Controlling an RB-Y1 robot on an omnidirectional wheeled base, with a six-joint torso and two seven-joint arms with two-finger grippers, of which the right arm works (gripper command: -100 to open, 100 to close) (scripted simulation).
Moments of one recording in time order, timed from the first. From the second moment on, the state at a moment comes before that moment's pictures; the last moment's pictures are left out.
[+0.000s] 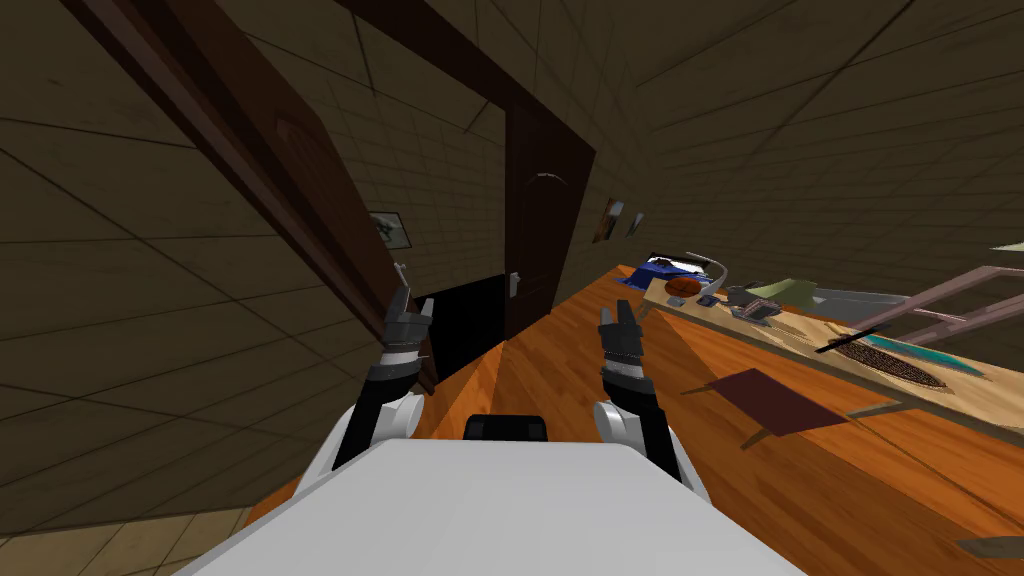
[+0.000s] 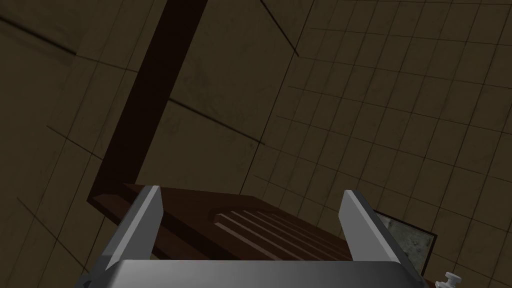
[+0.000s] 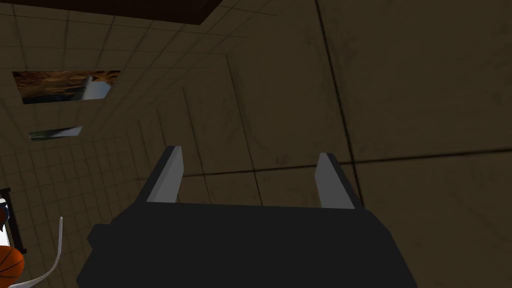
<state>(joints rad) 0.52 -0.04 -0.03 -2.24 -0.04 -0.49 0.13</state>
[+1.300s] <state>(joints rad) 0.35 -0.22 0.08 -1.90 -0.13 -0.50 0.00</state>
